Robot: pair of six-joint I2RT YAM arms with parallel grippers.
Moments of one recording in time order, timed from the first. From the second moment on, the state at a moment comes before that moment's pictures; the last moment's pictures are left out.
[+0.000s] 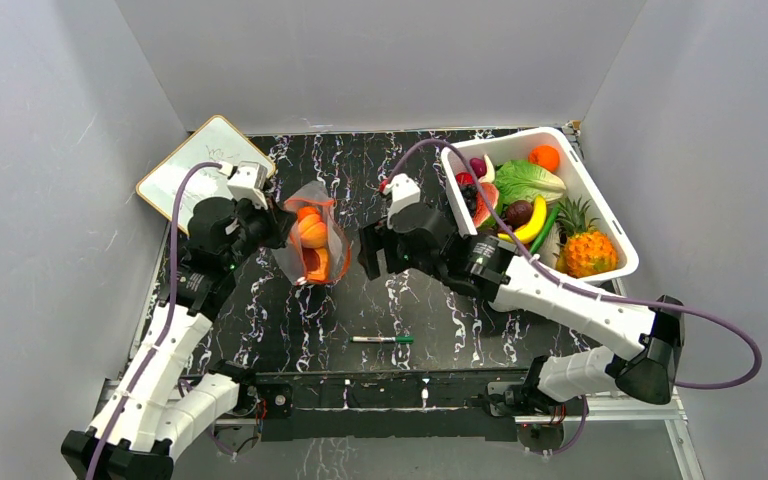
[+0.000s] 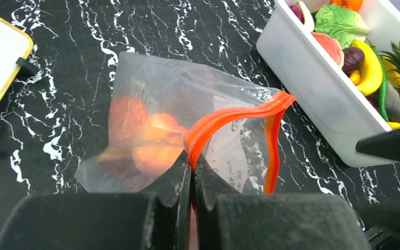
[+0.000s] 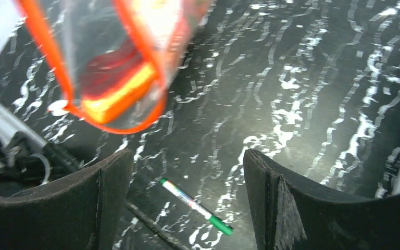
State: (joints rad) left arm -0.31 0.85 0.90 -0.36 0.16 -0.23; right arm 1.06 1.31 1.26 -0.48 0.27 0.42
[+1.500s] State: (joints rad) left arm -0.31 0.64 0.60 -0.36 0.32 -0.19; right arm 0.10 1.55 1.16 -0.28 0.05 0.51
